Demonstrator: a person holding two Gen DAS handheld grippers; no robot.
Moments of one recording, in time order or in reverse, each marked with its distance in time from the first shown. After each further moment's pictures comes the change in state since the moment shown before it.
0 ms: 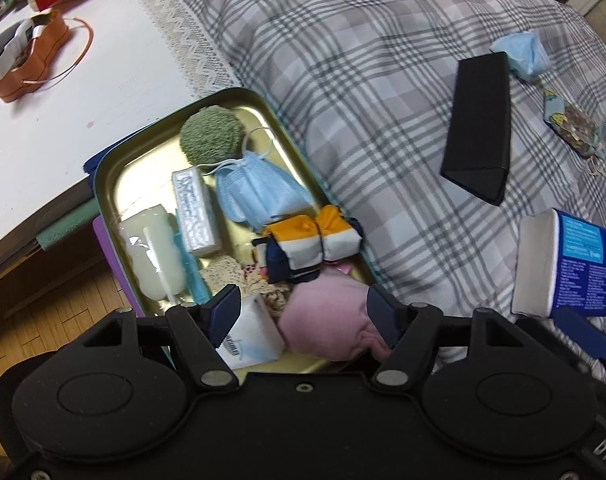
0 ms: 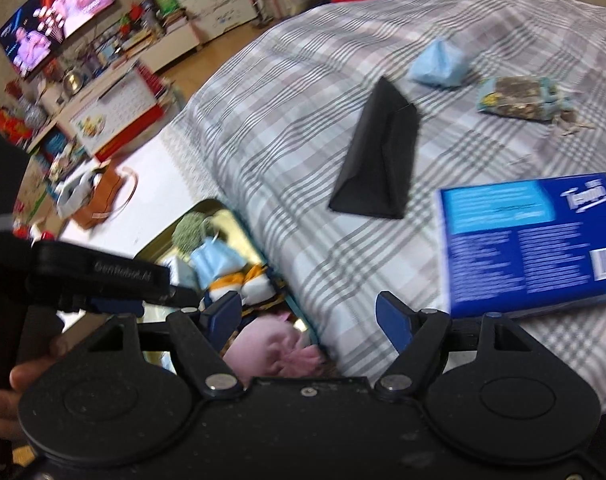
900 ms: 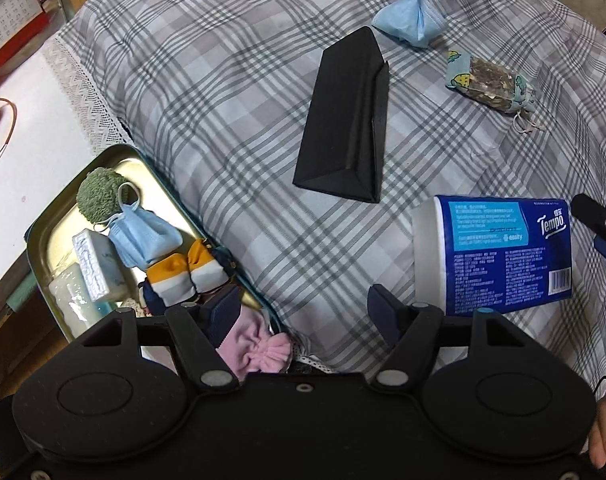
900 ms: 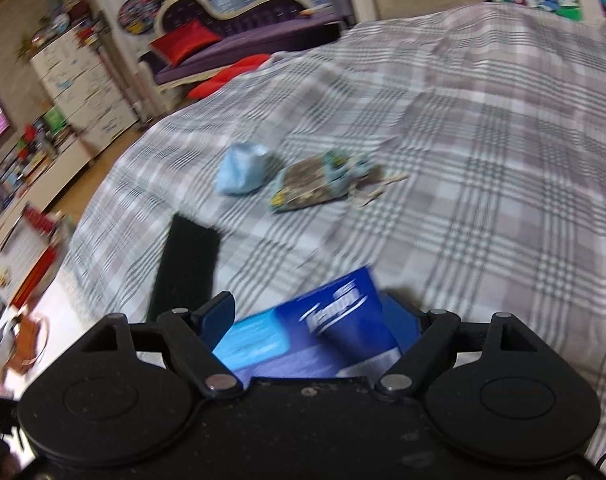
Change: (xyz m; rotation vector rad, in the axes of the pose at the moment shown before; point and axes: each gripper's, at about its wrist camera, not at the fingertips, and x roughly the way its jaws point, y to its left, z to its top) left arm -0.003 -0.112 0.016 0.183 0.004 -0.025; right arm -0.041 -0.154 0.049 0.293 -0.222 -0.243
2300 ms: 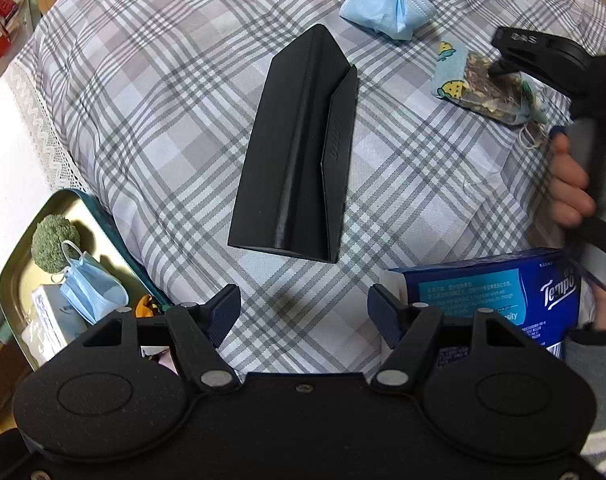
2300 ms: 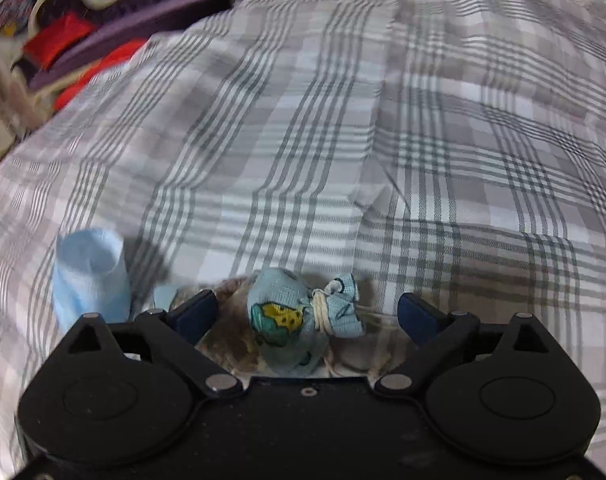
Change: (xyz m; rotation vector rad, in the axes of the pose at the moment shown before) left arm 0.046 -0.046 0.050 0.028 0.062 0.025; right arm 0.209 0.007 0.125 0.088 0.146 -0.273
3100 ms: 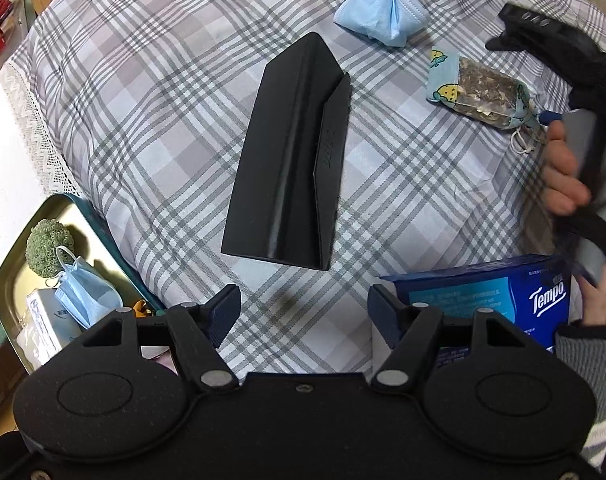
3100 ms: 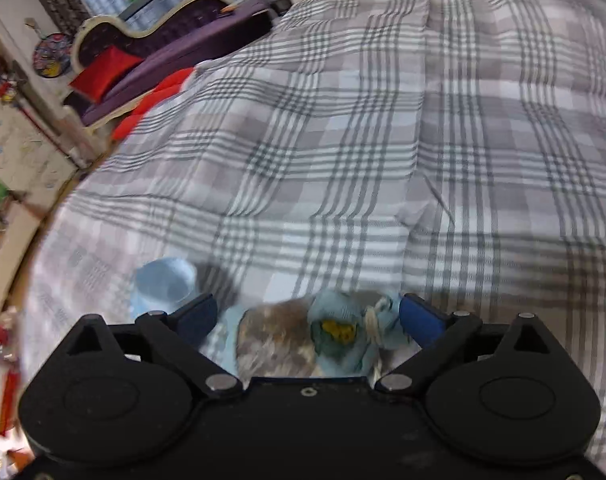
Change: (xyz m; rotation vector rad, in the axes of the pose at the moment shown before) left arm -0.002 0.000 0.006 0.004 -0.001 -0.024; right arm -0.006 -0.001 0.006 0.096 -0.106 0.116
